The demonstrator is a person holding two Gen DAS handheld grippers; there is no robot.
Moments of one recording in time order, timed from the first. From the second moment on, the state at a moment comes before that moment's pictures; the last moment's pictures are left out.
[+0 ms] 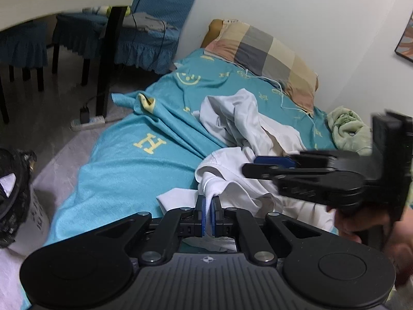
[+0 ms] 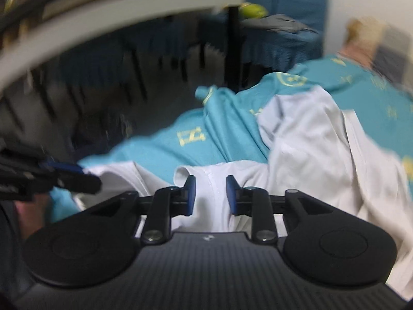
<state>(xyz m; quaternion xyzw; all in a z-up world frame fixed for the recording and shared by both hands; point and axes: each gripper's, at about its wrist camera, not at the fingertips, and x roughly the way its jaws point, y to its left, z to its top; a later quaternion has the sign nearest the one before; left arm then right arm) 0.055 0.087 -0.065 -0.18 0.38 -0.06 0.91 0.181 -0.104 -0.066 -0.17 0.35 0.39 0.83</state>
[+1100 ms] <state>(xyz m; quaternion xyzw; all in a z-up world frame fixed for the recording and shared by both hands) 0.066 0.091 -0.087 -0.22 0.41 -0.08 0.88 0.130 -0.144 -0.017 -0.10 0.27 0.22 0.93</state>
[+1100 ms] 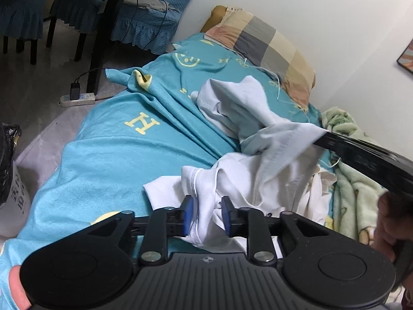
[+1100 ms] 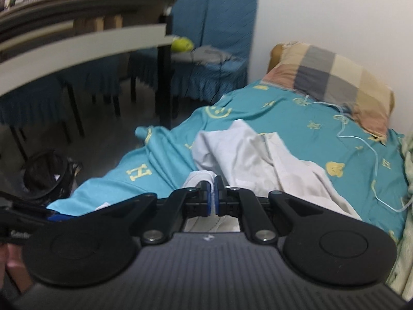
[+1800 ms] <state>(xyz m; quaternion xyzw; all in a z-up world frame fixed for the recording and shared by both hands) 0.079 0.050 -0.105 -0.09 0.45 -0.04 0.89 0.119 -0.225 -0.027 0.08 0.20 0.14 0.97</state>
